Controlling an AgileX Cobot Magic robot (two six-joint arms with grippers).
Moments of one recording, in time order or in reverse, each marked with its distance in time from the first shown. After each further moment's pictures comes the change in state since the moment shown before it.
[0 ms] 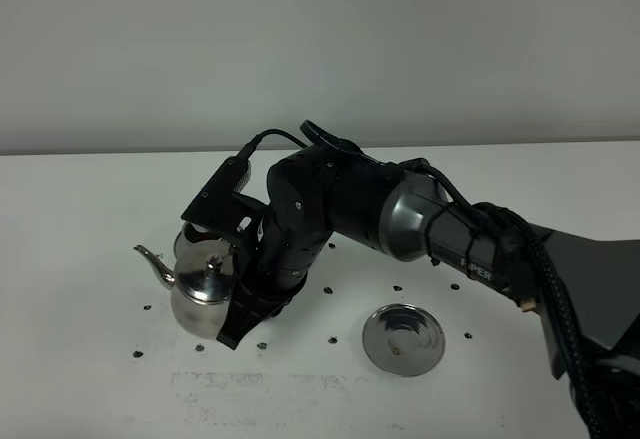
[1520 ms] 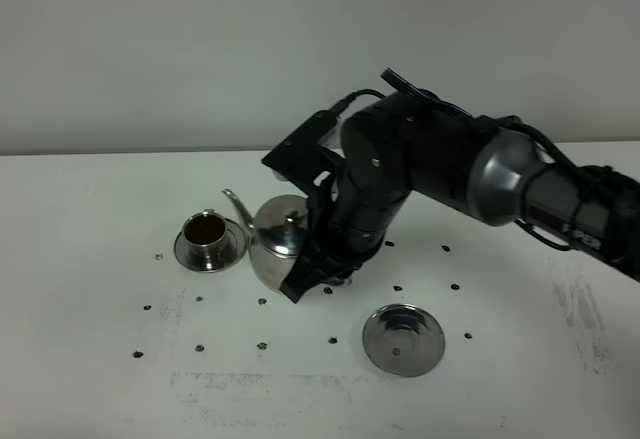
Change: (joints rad) left arm 0.000 0.000 0.000 0.000 0.000 0.000; right arm -0.105 -0.204 0.192 -0.098 0.027 0.173
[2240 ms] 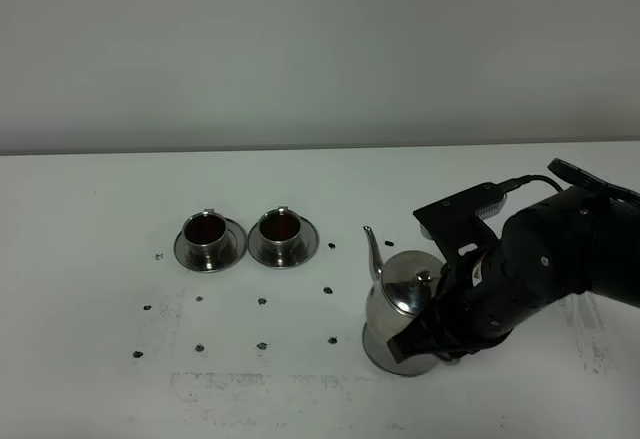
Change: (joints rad) left arm 0.000 0.000 0.000 0.000 0.000 0.000; right arm -0.124 -0.342 0.647 0.036 -0.296 0.232
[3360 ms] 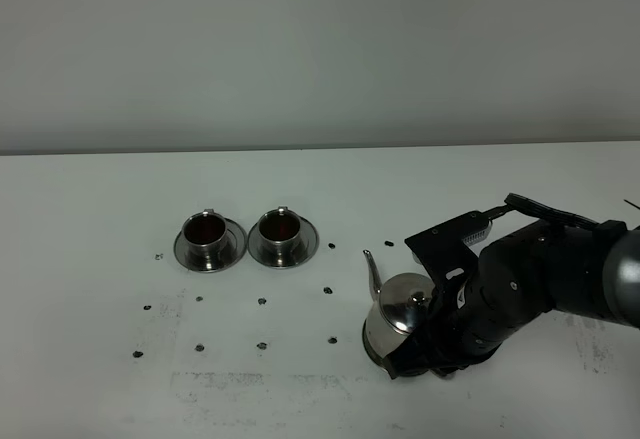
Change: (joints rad) left arm 0.000 0.000 0.000 0.000 0.000 0.000; right arm -0.010 0.135 0.013 -0.030 -0.112 0.008
